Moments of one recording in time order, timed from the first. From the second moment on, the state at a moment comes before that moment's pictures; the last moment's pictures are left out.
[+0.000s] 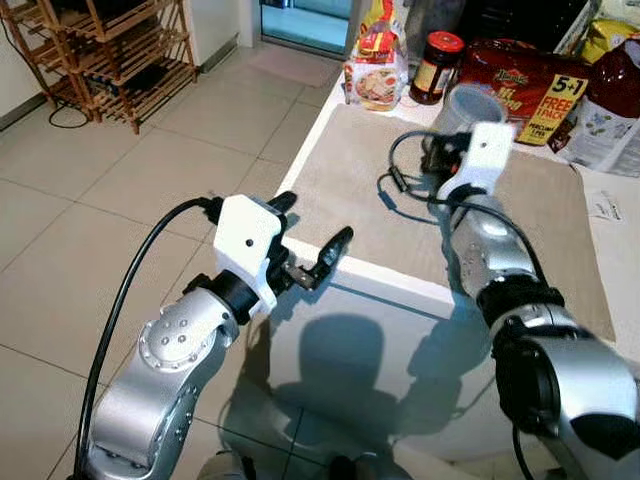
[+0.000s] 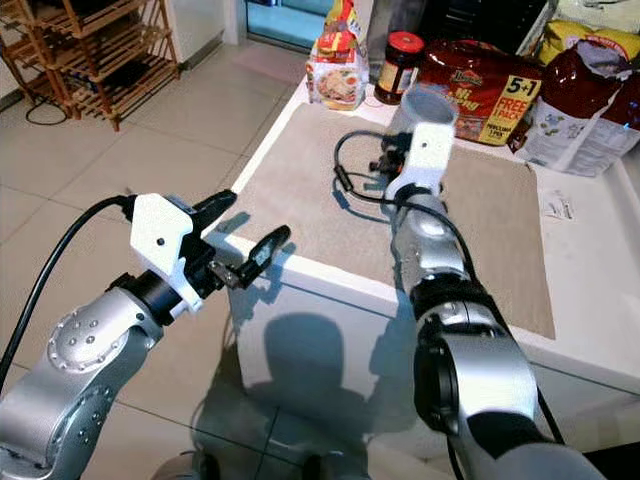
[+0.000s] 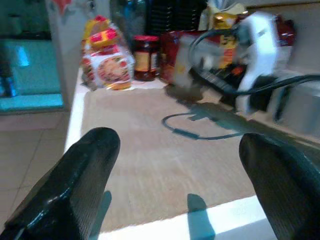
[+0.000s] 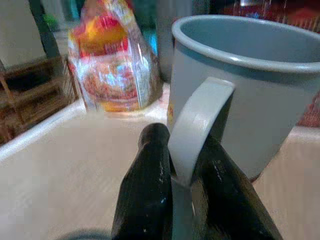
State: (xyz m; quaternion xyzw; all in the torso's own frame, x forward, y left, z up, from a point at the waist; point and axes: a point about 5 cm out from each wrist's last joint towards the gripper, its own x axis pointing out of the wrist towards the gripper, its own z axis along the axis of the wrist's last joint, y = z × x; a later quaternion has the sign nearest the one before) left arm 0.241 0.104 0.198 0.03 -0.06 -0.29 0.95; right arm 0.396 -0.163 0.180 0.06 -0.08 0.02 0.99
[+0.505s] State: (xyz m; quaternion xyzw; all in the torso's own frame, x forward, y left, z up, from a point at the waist) left arm 0.247 0.112 0.194 0.04 -0.04 -0.25 0.97; right arm 0.312 -0.166 0.186 0.09 -0.16 0.08 0.98
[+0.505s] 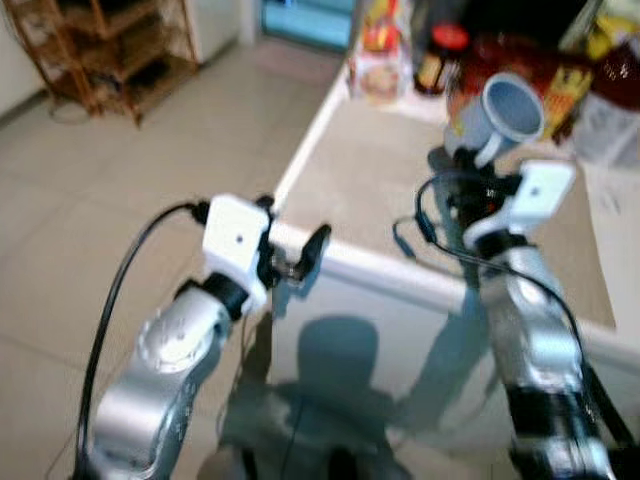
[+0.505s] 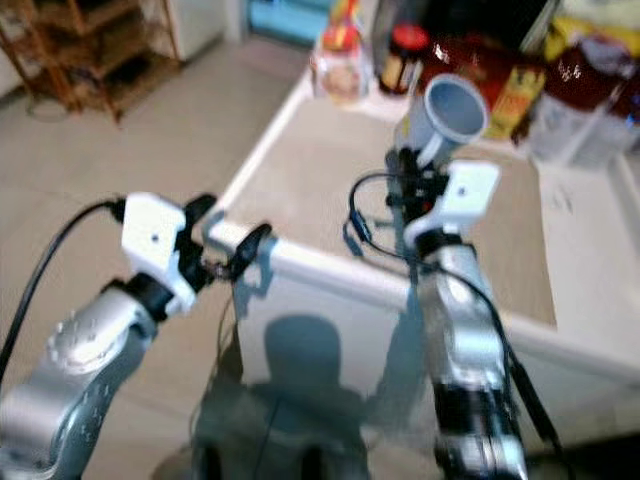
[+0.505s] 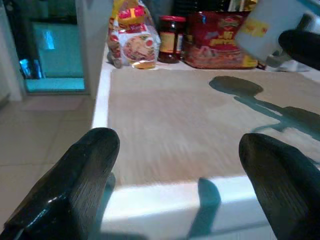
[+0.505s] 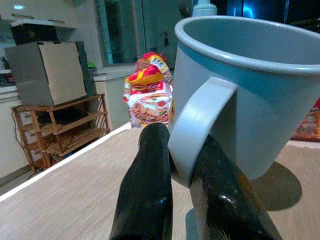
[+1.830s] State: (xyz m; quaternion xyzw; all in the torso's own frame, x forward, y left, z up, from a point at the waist) left arm 0.255 0.127 0.183 0.09 -0.04 -0.20 0.97; right arm 0.270 -0.134 0.180 0.04 -0.10 0.15 0.98
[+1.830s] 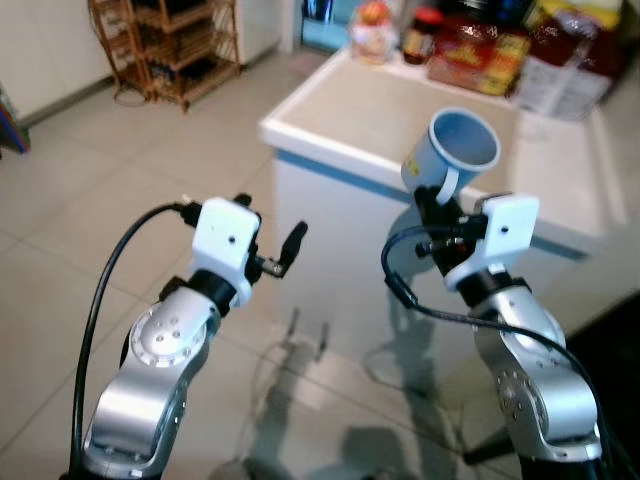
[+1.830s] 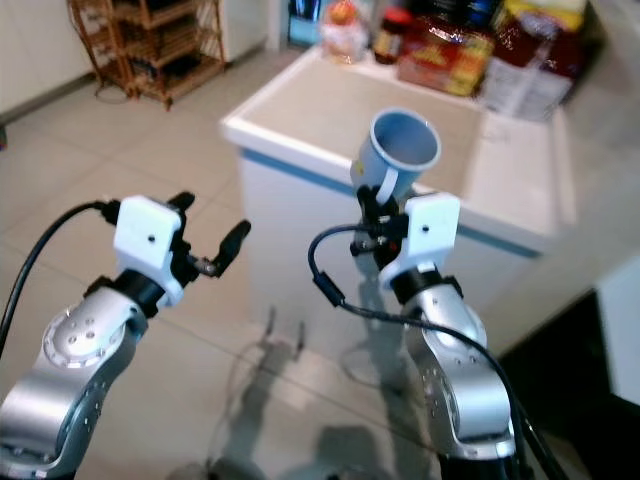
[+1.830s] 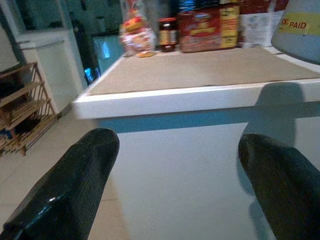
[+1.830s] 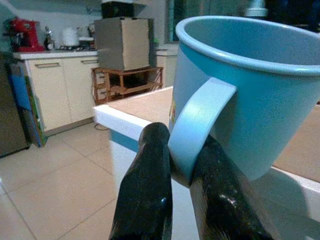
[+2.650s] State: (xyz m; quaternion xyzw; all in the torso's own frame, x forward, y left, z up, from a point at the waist) left arm 0.258 0.121 0.182 0.10 -0.04 -0.21 0.97; right arm 0.274 -0.128 0.170 0.04 -0.08 0.19 0.98
